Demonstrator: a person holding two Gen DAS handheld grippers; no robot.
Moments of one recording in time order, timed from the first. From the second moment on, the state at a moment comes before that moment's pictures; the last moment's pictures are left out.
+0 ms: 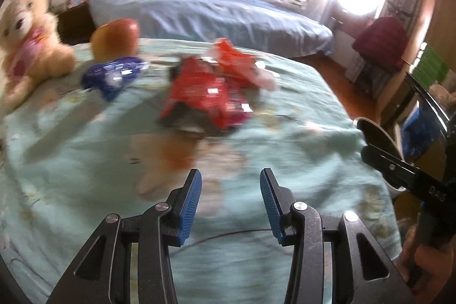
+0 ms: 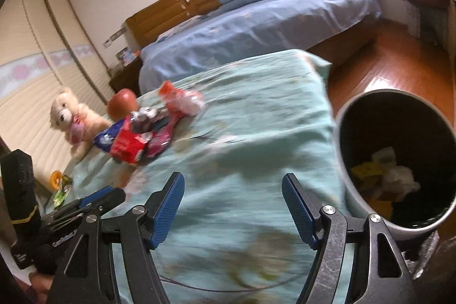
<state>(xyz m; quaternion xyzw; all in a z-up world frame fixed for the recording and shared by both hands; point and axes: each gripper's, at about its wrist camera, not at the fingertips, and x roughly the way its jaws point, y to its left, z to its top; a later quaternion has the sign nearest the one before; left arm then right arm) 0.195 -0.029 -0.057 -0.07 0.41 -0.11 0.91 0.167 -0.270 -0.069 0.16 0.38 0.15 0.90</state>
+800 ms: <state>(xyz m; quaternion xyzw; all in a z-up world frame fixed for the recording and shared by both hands) 0.230 0.069 -0.059 -0.11 0.41 -0.03 0.91 0.188 -0.140 -0.071 0.09 0.40 0.23 0.88</state>
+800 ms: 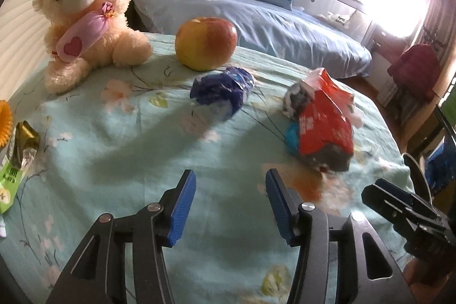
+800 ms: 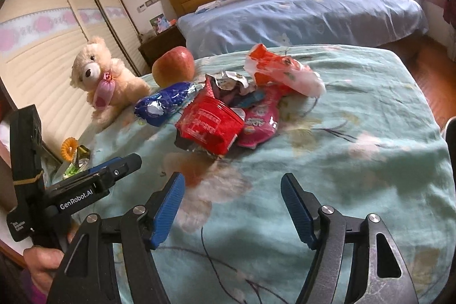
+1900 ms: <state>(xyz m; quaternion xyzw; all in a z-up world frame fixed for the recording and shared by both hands) 0.316 0.066 -0.078 -0.11 0.40 -0.04 0.91 0.228 -0.105 -0.076 0.08 0.40 0.25 0.88</state>
